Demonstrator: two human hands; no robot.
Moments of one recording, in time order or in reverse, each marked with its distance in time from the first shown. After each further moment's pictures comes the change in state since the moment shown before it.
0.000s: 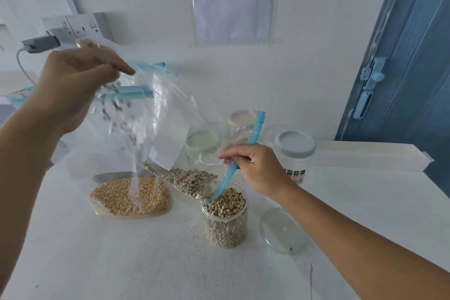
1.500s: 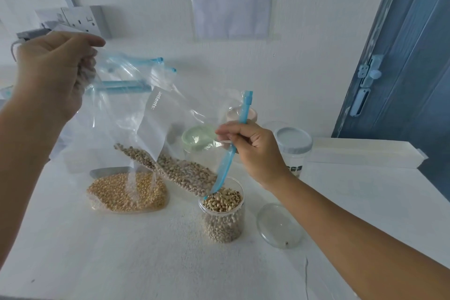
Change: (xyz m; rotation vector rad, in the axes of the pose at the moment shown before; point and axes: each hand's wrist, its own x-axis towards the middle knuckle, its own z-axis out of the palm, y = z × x) left_hand 0.028 -0.024 -0.013 -0.297 0.324 -0.243; right_hand 0.004 -0.030 0.004 0.296 0.105 -0.015
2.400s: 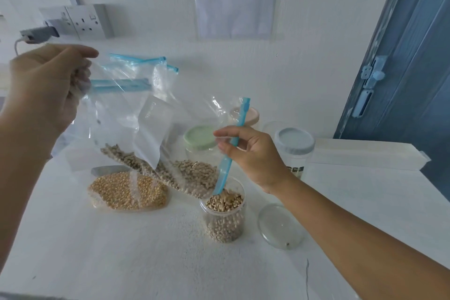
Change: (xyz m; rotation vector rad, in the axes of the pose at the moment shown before) left_hand -0.010 -0.014 -0.021 0.009 0.004 -0.014; right_hand -0.004 -0.005 0.004 0.050 -0.052 0.100
